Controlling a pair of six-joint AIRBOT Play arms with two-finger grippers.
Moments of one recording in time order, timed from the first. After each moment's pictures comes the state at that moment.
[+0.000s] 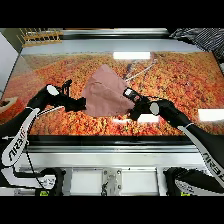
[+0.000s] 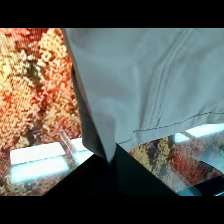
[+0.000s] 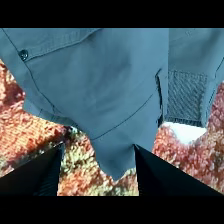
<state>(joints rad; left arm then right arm) -0.07 -1.54 1.08 1.00 -1.01 -1.46 0.40 -1.35 0.91 -1.32 0.57 0.84</state>
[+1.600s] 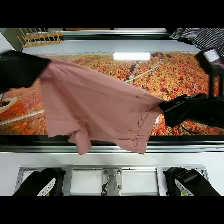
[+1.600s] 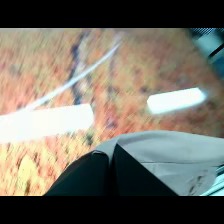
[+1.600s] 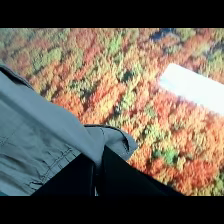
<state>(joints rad) -0.30 -0.86 1.58 1.28 -1.29 -1.81 0.38 -0.77 1.29 -1.36 1.41 1.58</state>
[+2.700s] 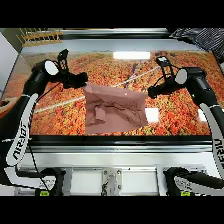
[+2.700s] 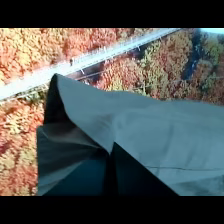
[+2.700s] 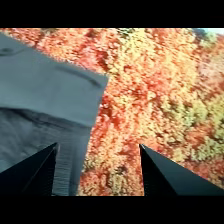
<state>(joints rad) -0.17 -1.57 1.46 1.17 -1.04 -1.72 0.15 -1.37 1.33 -1.43 1.12 1.41</state>
